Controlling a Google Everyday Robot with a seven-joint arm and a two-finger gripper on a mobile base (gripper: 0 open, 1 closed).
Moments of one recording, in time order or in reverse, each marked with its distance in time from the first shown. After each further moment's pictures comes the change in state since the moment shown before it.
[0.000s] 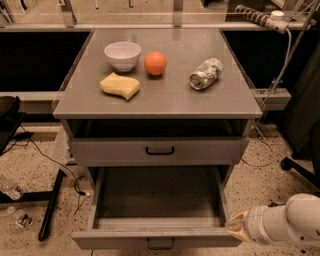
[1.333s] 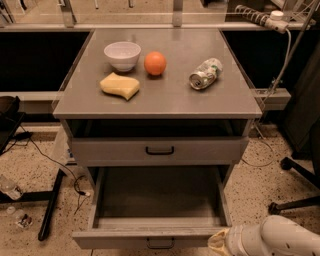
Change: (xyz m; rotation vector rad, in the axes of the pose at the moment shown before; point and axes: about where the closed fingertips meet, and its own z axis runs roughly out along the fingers) arm 0.029 0.034 0.108 -0.081 -0.065 0.016
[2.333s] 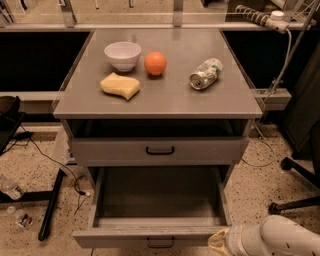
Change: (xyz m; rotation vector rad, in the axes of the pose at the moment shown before) arm 0.000 0.000 0.001 -0.001 0.000 0.001
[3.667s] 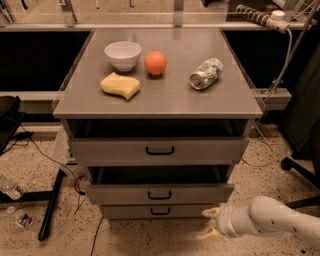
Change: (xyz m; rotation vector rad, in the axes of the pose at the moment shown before) arm -0.031 -0.046 0.026 -0.009 -0.059 -0.059
